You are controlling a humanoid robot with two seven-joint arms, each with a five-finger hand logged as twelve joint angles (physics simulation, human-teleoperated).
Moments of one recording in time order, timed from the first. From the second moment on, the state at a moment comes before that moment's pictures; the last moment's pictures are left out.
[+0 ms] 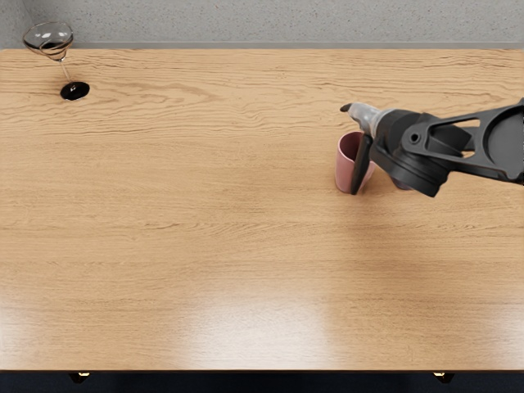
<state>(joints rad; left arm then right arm) -0.01 0.00 -0.04 -0.27 -0.11 0.06 0.07 1.63 -0.40 -0.42 1.42 -0.40 -0.43 -0.61</state>
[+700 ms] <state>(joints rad) -0.01 0.00 -0.04 -0.27 -0.11 0.06 0.07 1.59 -0.31 -0.46 1.31 -0.42 -0.44 -0.61</state>
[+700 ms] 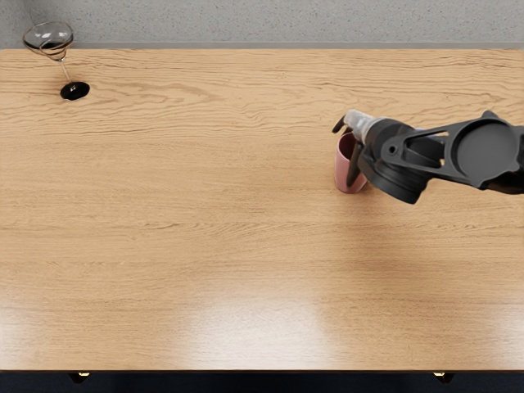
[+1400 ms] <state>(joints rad) -0.01 0.00 -0.04 -0.27 -0.11 0.06 0.07 1.68 -0.47 -0.27 1.29 -0.38 -0.26 -0.61</state>
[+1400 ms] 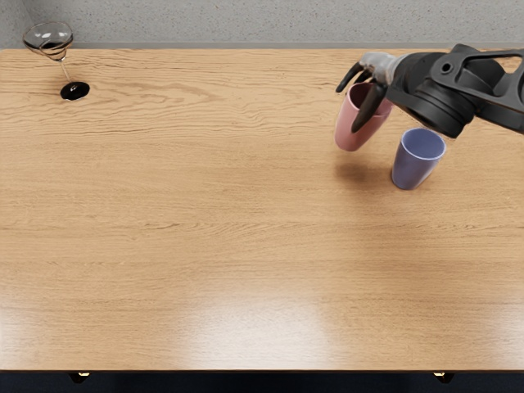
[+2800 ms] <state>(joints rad) -0.01 0.00 -0.04 -0.27 -0.11 0.06 0.07 1.72 -0.74 -0.34 1.30 -0.37 -0.09 -0.61</state>
